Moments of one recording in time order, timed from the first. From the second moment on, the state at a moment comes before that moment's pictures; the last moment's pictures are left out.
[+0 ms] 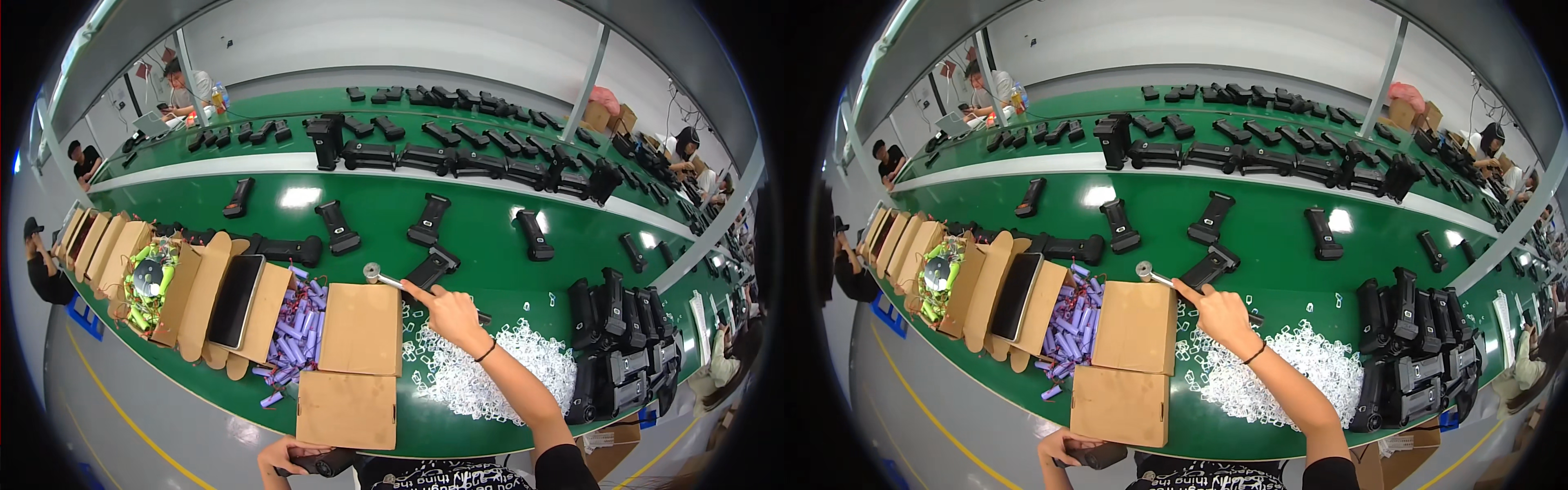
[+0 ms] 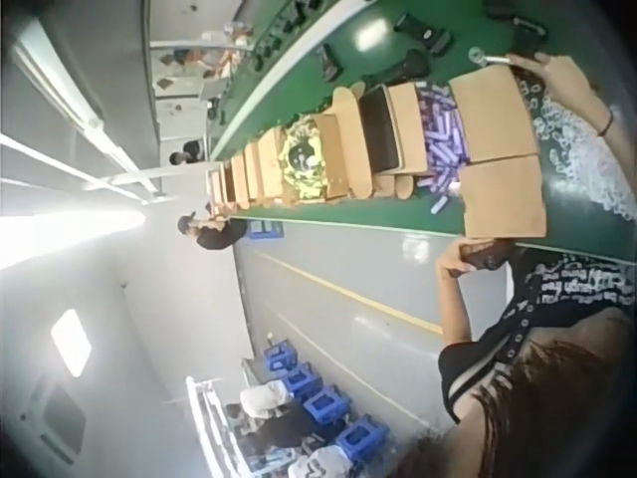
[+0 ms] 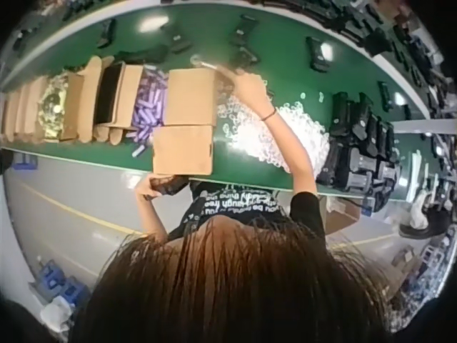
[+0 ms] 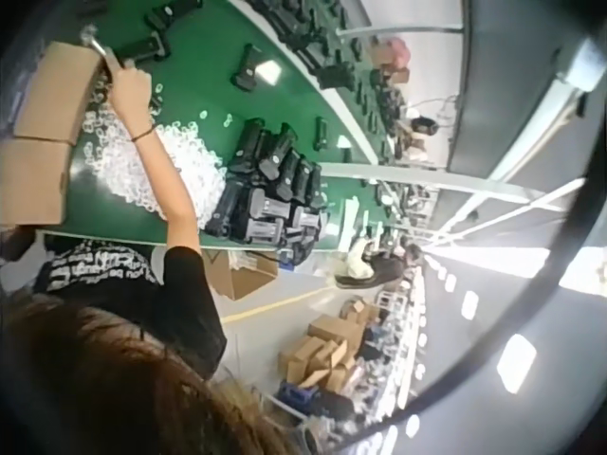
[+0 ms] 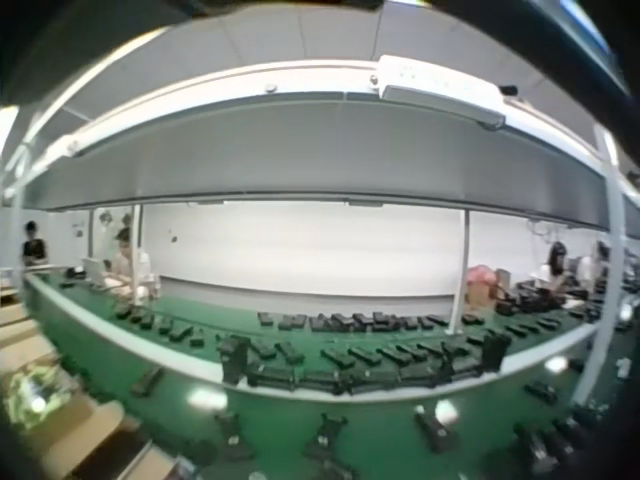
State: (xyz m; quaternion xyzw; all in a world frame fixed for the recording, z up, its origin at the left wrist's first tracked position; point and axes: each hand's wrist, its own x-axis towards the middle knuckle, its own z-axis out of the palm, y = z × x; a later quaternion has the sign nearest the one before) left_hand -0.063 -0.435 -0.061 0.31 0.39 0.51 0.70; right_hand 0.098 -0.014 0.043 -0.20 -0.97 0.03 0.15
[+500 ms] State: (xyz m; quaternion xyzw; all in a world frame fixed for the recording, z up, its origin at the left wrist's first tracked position) left_hand -0.072 -0.486 -0.100 0.46 0.35 0.48 0.66; right_hand 0.116 -0.040 0.046 -0.21 -0.93 0.18 0.24
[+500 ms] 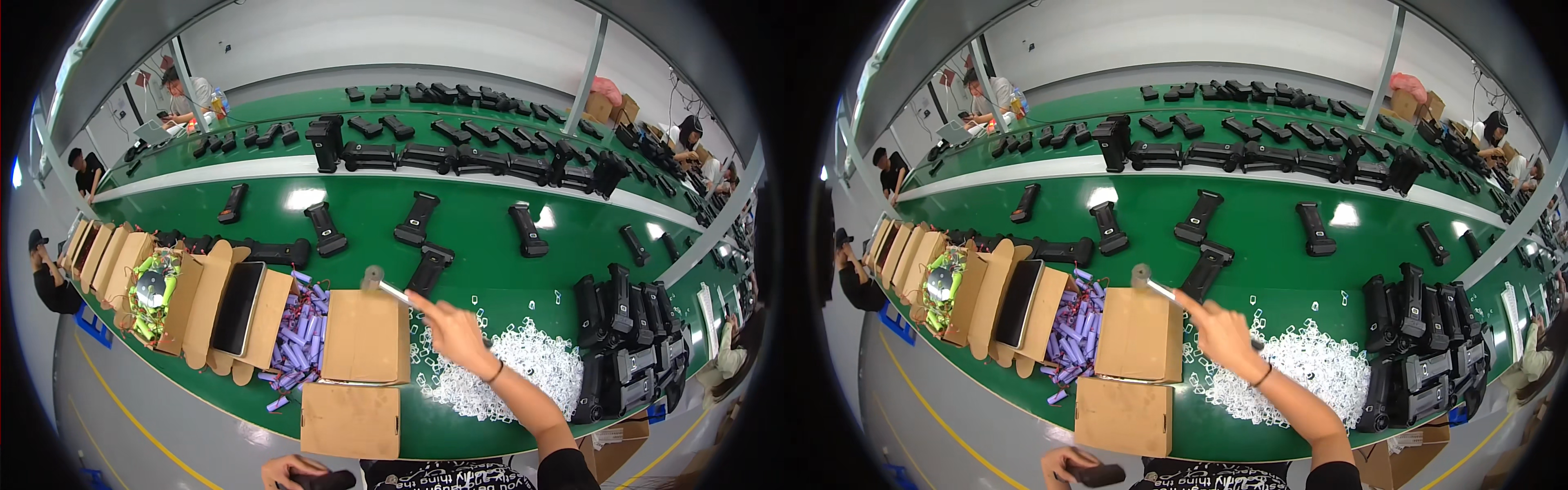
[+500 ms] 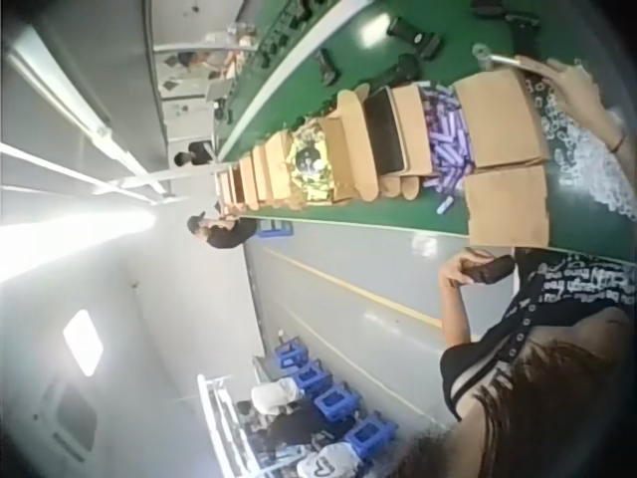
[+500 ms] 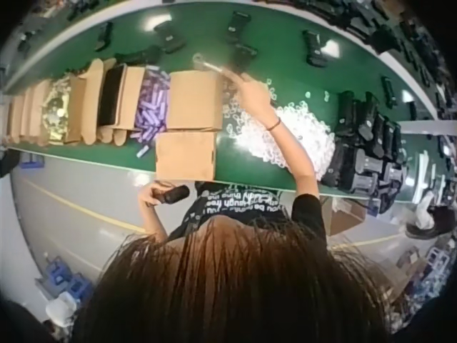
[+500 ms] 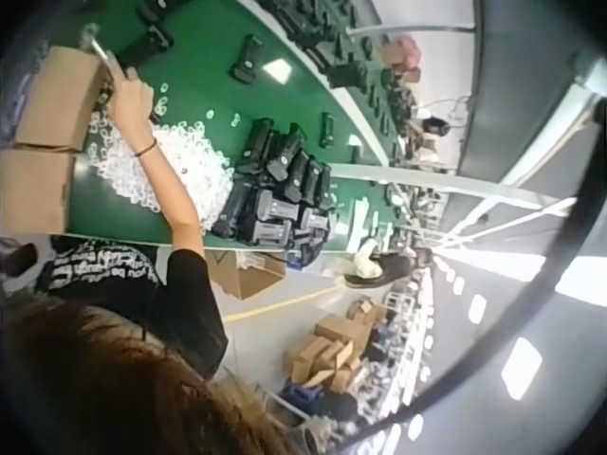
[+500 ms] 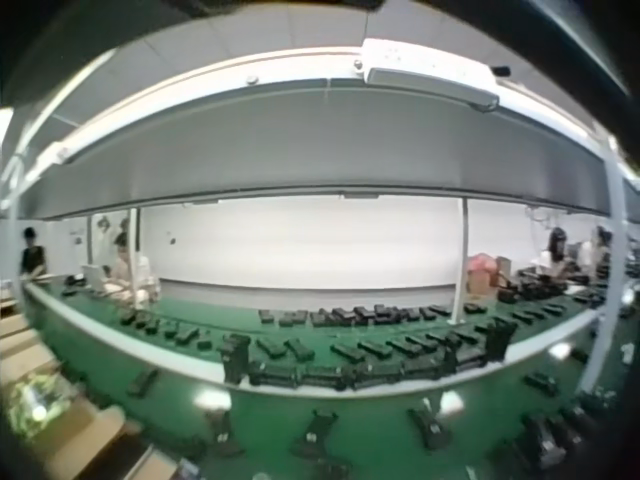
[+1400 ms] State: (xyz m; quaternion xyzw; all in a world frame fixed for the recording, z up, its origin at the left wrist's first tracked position) left_hand -0.046 -0.484 -0.128 0.22 0.33 0.55 0.73; right_hand -0.259 0.043 0.009 -0.40 -0.87 0.24 0.18
